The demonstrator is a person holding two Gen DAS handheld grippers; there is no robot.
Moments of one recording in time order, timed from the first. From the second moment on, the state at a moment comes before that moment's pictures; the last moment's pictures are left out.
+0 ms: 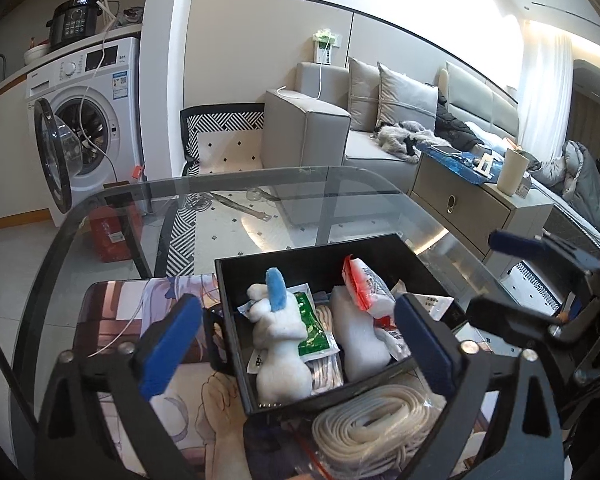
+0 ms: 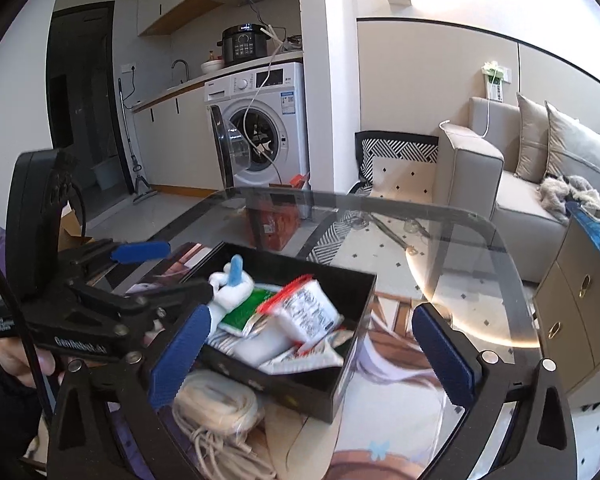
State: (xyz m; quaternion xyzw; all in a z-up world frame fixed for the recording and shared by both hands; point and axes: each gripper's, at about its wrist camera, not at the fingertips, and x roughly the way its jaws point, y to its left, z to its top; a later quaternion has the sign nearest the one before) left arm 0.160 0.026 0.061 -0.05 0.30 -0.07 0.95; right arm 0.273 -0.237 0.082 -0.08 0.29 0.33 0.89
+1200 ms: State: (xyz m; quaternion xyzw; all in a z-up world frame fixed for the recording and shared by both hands) left arm 0.092 0.039 0.042 -0.04 0.32 -0.03 0.95; right arm 0.209 -0.245 0.018 -0.08 0.40 0.33 0.85
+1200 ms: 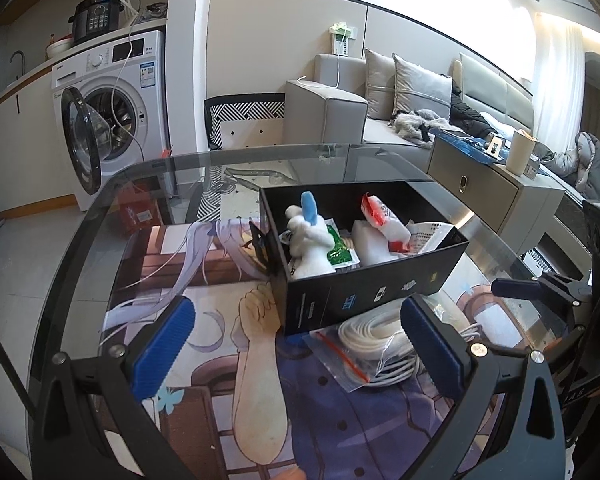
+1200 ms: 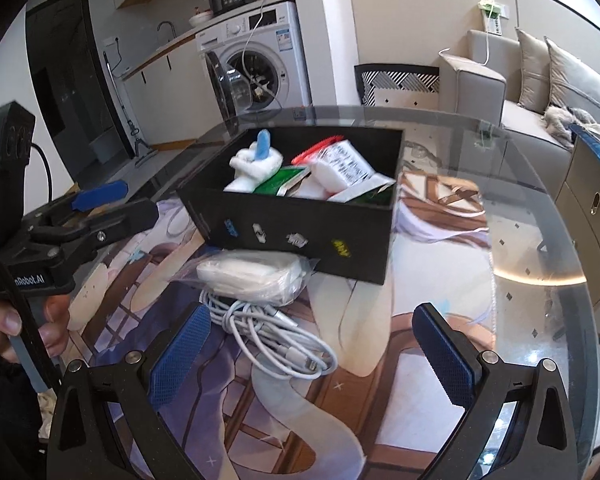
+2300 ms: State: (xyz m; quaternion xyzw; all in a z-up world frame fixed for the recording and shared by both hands) left arm 0.096 0.040 0.026 -0.04 0.34 -0.02 0.94; right arm 0.213 -0.240 -0.005 -0.10 0.44 0.33 0.83
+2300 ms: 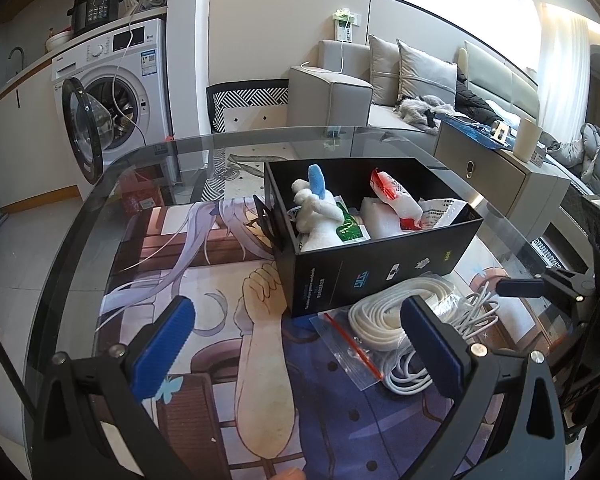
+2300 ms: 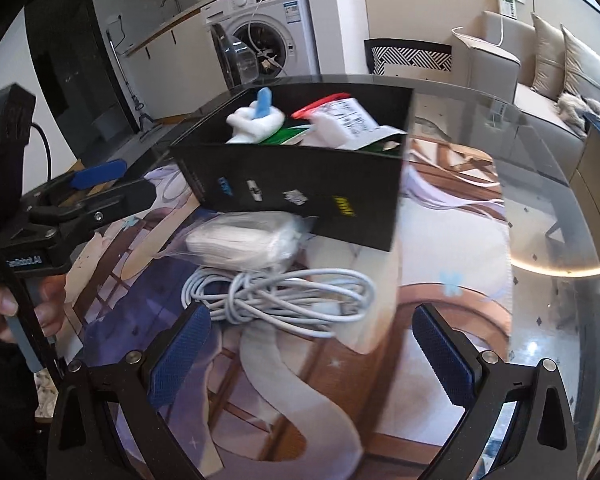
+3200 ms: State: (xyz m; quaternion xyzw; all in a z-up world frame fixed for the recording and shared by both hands) left arm 0.098 0.035 0.018 -0.03 0.35 -0.02 0.93; right arm 0.213 -0.251 -0.005 -0.08 0.44 0.37 0.82
